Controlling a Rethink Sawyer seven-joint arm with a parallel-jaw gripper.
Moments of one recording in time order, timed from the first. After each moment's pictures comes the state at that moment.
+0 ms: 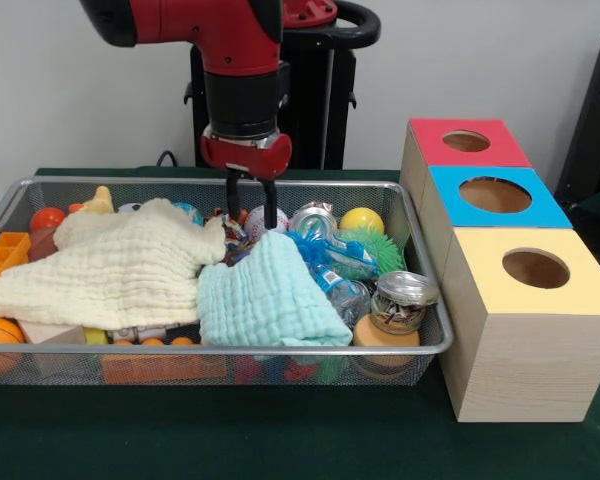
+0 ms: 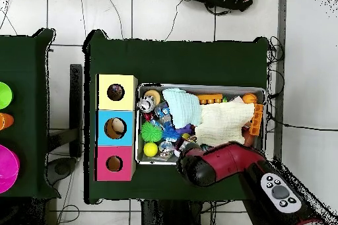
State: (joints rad) arm -0.70 -0.65 0.39 1.96 -0.88 0.29 2.71
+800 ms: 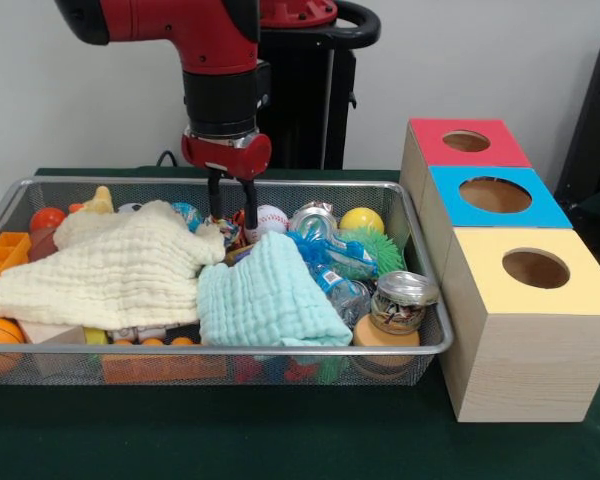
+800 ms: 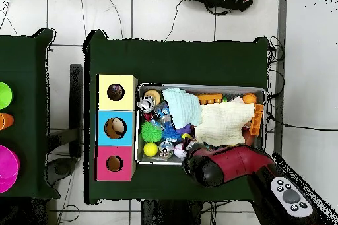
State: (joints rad) arm -0.75 -0.64 0.41 1.96 -0.88 0.29 2.71
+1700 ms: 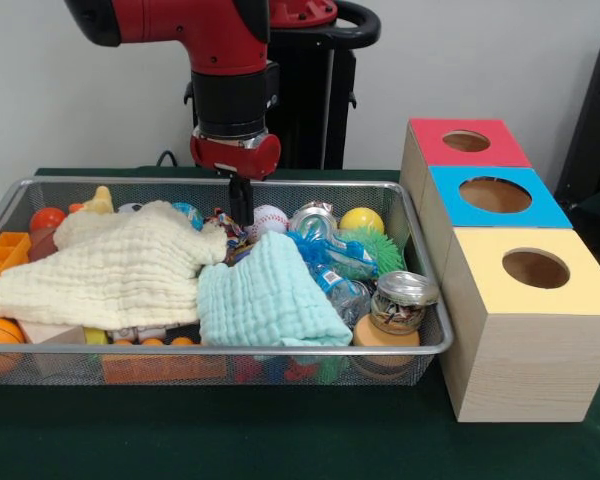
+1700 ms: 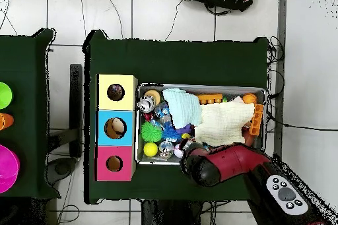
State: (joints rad) arm -0.73 -0.64 0.41 1.96 -0.88 0.29 2.71
